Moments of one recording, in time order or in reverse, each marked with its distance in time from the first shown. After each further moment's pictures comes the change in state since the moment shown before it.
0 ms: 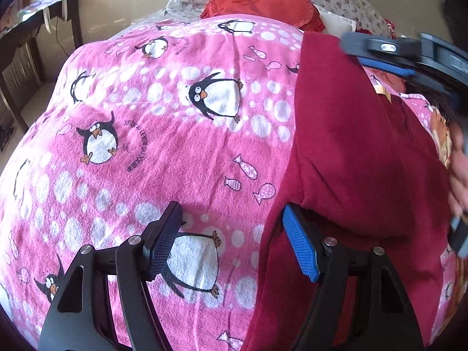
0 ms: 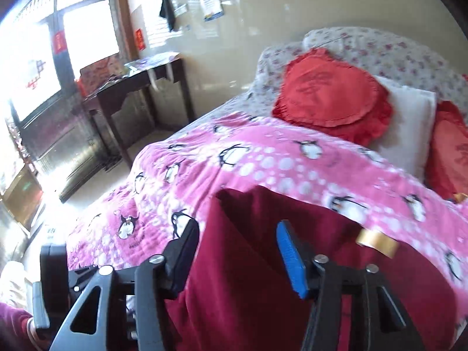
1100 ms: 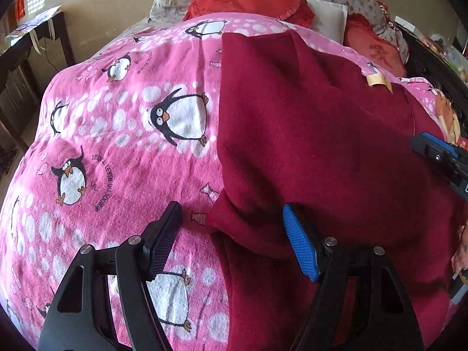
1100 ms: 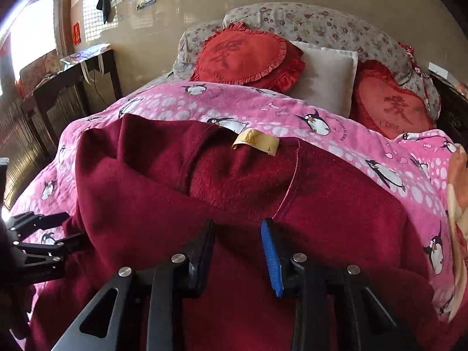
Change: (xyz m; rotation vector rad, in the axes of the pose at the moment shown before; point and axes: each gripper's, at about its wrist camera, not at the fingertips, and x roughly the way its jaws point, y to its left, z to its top) left arm 0.014 -0.028 0.021 0.084 0.013 0.045; right arm -0.048 -0.071 -0.104 0.133 0.054 -0.345
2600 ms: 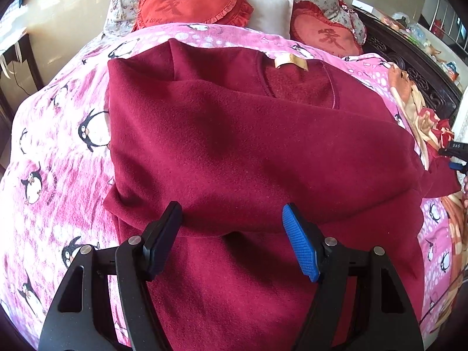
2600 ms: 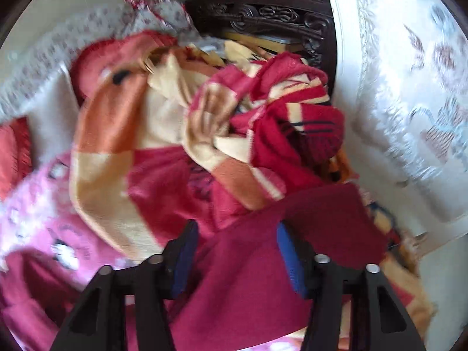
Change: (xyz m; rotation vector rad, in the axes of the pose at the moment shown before) left arm -0.026 -0.082 -0.013 0.115 0.013 -0.129; right arm -0.121 -0.328 -0.090 0.781 0.220 -0.629
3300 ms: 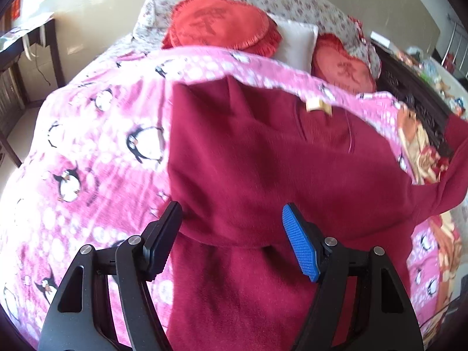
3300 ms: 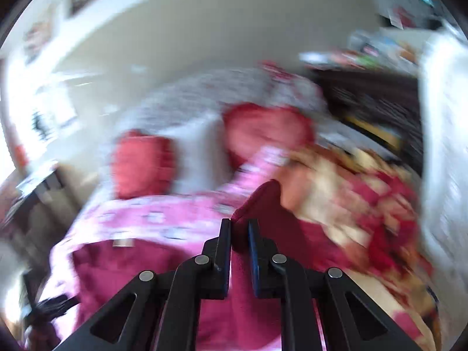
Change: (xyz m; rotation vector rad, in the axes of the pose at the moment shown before) left arm -0.045 0.044 0.008 -0.125 -0.104 0.018; right arm -0.180 0.036 -0.029 -0.305 -0.416 0.663
